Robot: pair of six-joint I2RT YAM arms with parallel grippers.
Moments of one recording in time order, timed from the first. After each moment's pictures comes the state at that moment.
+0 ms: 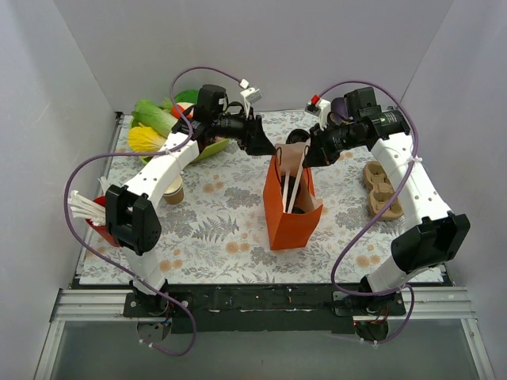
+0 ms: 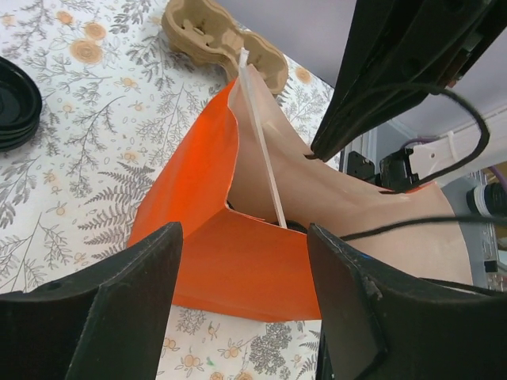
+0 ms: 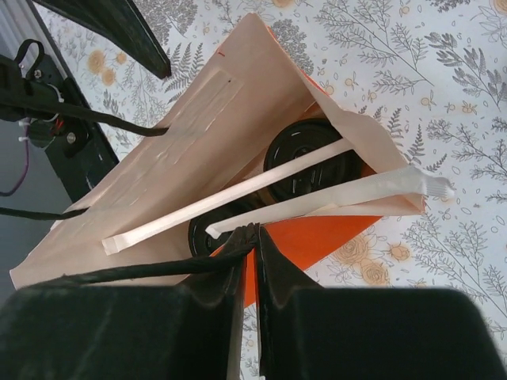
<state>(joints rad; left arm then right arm) -0.45 1.81 1.75 -0.40 0.96 -0.12 0.29 1.58 1.73 -1.11 -0.75 -0.30</state>
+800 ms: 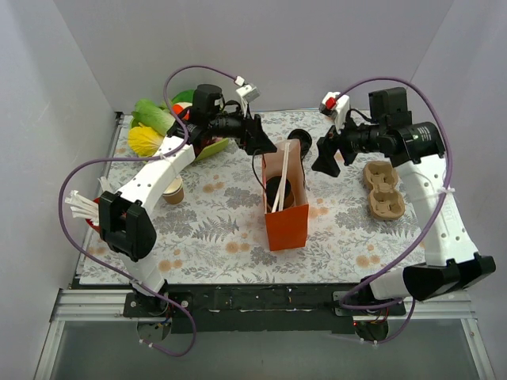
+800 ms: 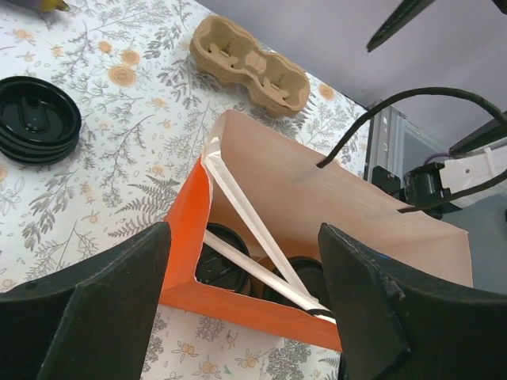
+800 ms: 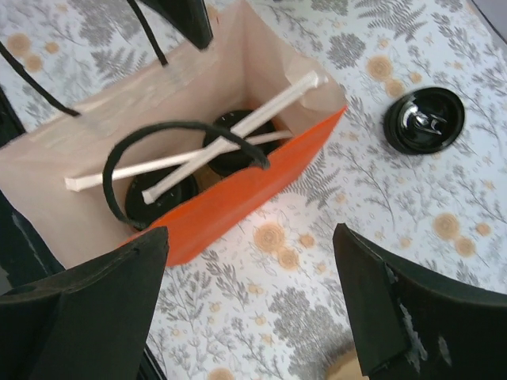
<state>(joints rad) -0.46 1.75 1.68 -0.34 0.90 -0.10 0.29 1.41 1.78 -1.13 -0.65 -0.48</state>
